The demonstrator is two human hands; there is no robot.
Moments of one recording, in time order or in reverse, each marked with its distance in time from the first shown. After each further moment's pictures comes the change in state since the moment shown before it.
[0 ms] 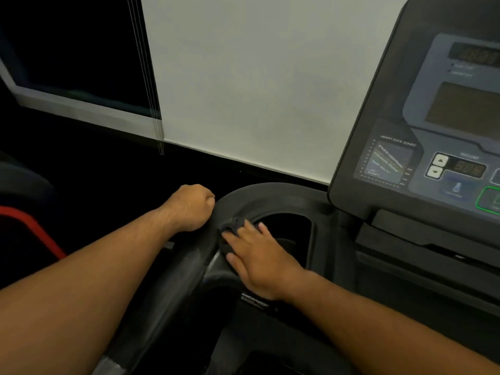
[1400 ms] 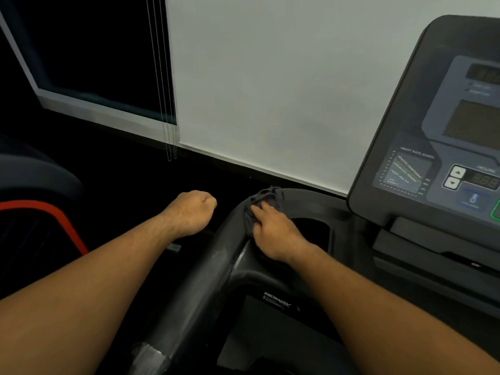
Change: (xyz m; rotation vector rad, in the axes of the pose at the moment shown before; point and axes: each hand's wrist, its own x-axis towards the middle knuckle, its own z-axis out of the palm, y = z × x) left_hand -0.025 -0.043 -0.016 -0.294 0.003 -0.070; right_hand 0.056 -0.008 -0.017 0.116 0.009 0.354
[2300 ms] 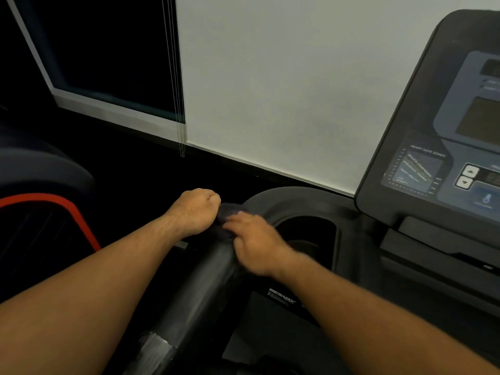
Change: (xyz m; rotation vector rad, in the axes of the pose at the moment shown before) left_hand -0.010 0.002 0.000 0.082 0.123 -0.030; right_hand -0.015 -0.031 0.021 0.080 0.018 -0.384
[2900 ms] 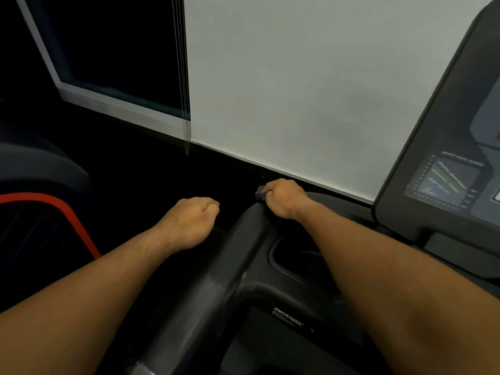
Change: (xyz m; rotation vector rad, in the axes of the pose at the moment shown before) left_hand 0.006 -0.016 0.006 -0.042 -0.035 0.028; right_hand 0.088 0.088 -0.047 -0.115 -0.107 0.372
